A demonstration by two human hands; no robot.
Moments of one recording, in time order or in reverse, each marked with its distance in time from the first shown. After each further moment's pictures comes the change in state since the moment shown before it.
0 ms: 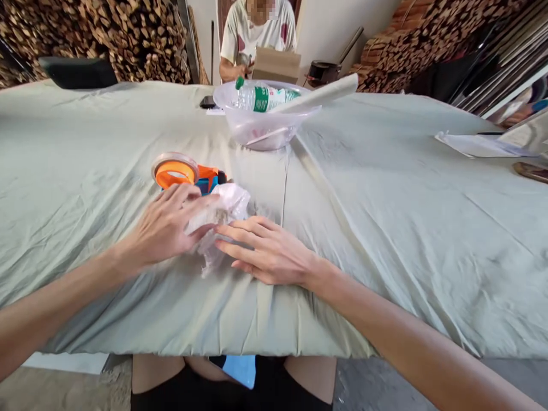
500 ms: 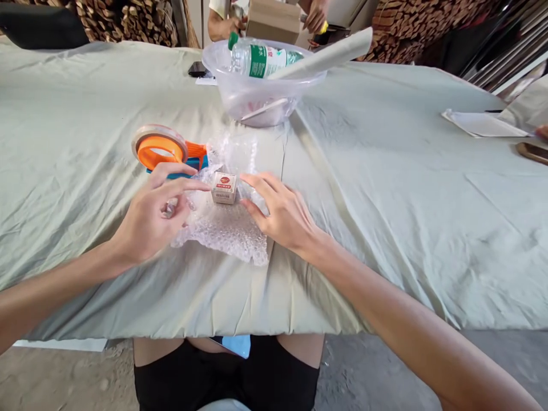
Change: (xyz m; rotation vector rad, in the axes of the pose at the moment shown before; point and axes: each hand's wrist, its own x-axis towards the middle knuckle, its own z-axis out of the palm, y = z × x) left_hand -0.004 0.018 -0.003 -0.423 0.008 -0.302; right_hand -0.010 0.013 0.010 0.026 0.059 0.607
